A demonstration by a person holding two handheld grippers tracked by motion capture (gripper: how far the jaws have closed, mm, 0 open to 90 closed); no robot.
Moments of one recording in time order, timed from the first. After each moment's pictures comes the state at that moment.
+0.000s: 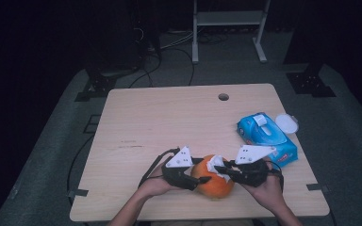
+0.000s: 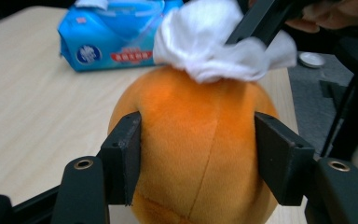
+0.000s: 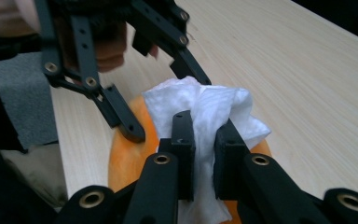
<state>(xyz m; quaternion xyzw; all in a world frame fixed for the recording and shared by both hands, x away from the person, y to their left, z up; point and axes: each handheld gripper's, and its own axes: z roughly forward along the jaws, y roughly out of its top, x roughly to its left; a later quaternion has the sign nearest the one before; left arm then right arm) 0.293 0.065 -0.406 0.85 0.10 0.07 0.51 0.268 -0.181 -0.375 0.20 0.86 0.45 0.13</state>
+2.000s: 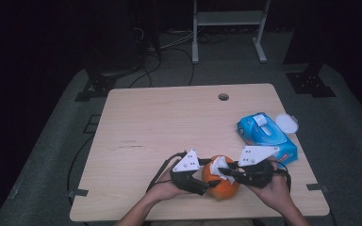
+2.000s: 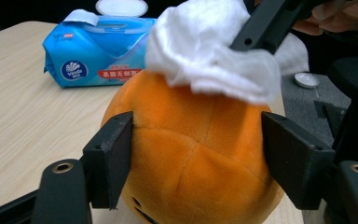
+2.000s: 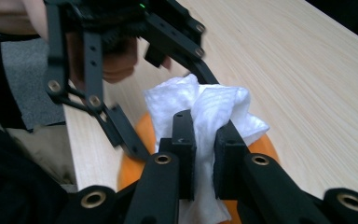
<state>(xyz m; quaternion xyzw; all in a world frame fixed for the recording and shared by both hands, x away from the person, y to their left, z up) 0.288 0.046 -0.419 0.83 0.12 0.06 0.54 0.262 -0.188 -0.362 0.19 0.87 0.43 0.13</state>
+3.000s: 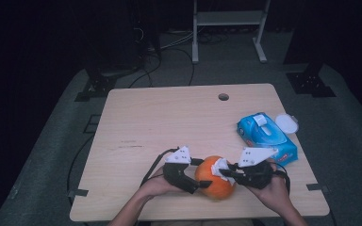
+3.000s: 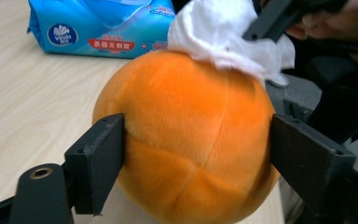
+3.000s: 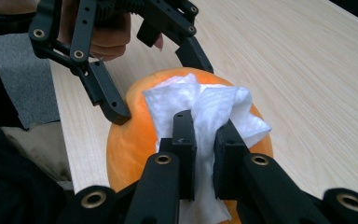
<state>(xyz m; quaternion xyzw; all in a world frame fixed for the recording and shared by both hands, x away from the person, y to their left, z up) 0.303 0.065 -0.424 0.84 0.14 -0.01 0.52 0.264 -0.189 -0.376 0.20 0.87 0.43 0.13</state>
